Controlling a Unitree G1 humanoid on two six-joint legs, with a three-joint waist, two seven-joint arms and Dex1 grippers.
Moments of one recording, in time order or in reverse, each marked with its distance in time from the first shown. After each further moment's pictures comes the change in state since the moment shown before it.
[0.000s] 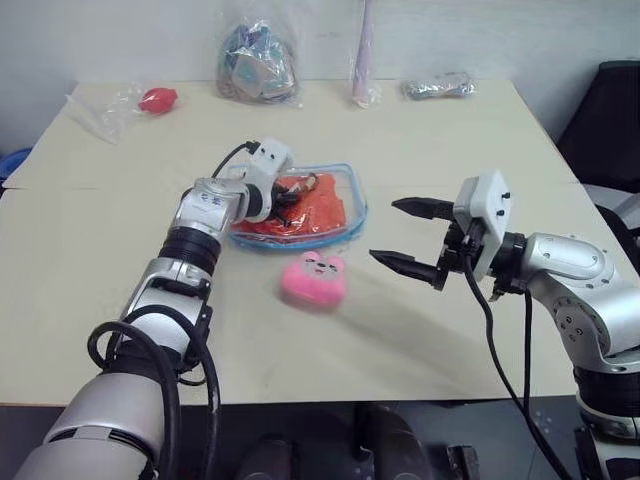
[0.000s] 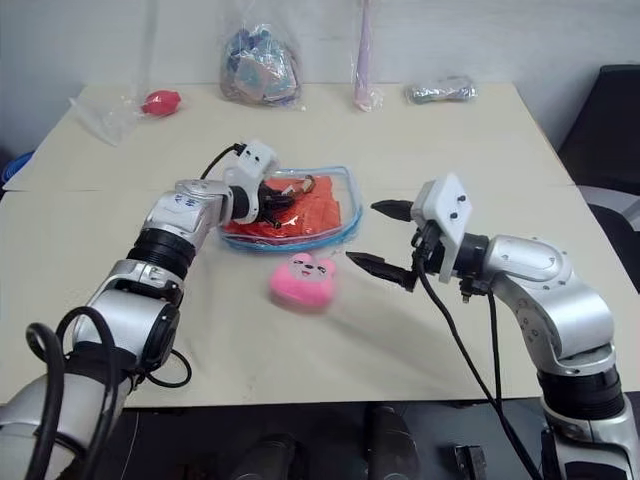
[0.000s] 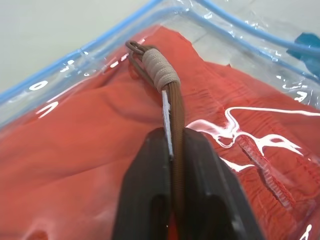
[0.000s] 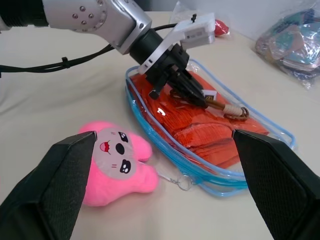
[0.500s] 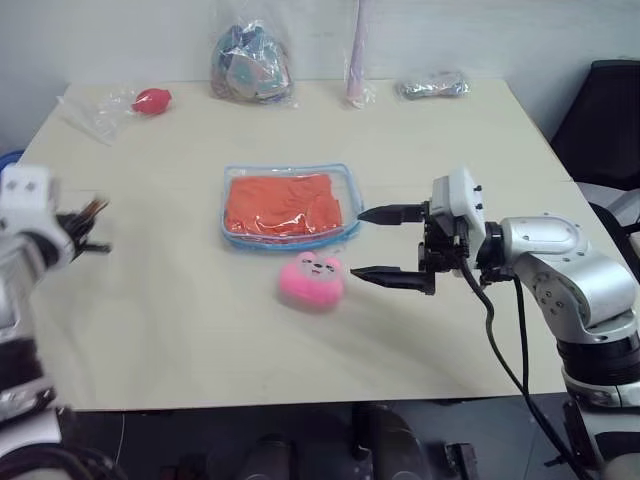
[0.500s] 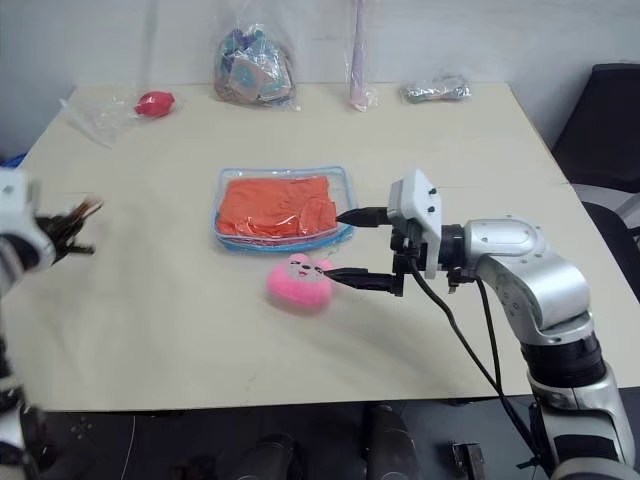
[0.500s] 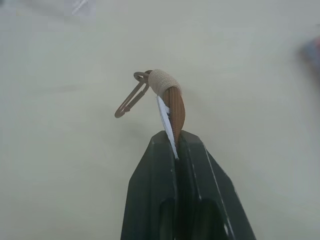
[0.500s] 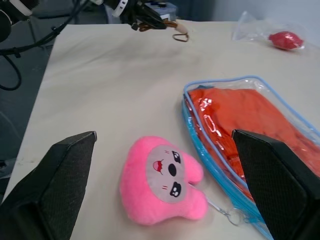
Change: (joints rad) left arm 0.757 0.411 0.640 -0.726 -0.062 0.353 0.148; right arm -0.147 0.017 0.110 0.126 0.028 -0.008 0.221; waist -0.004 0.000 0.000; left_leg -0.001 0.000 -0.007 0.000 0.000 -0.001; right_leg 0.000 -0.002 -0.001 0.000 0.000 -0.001
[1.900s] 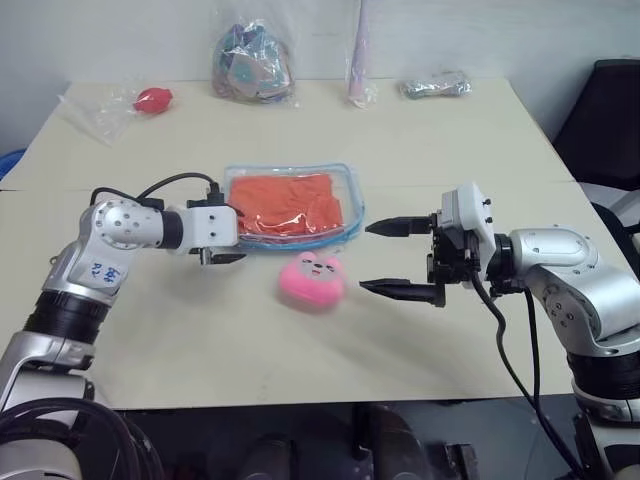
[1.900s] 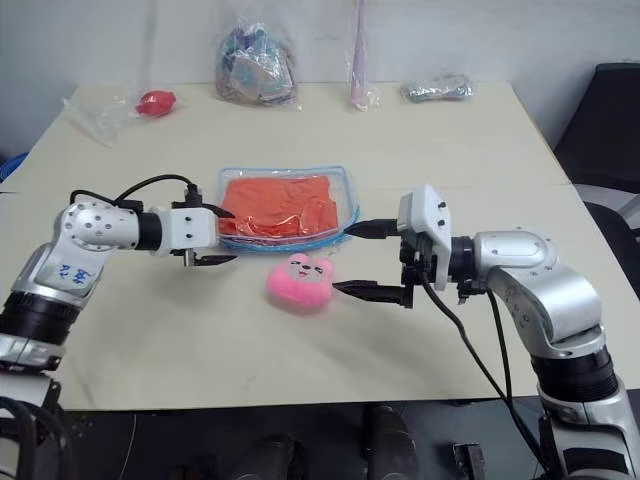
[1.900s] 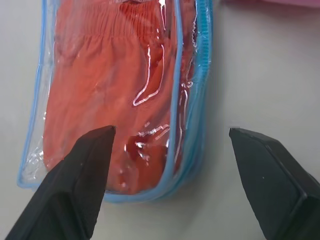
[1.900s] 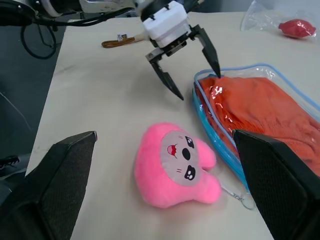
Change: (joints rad) left arm -0.428 0.008 -0.813 0.371 0.307 -1.148 -0.541; right arm 0.112 -0.038 -0.071 -0.097 0.025 0.028 -0.037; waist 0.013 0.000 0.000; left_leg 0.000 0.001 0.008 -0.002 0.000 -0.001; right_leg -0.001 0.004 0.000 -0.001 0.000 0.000
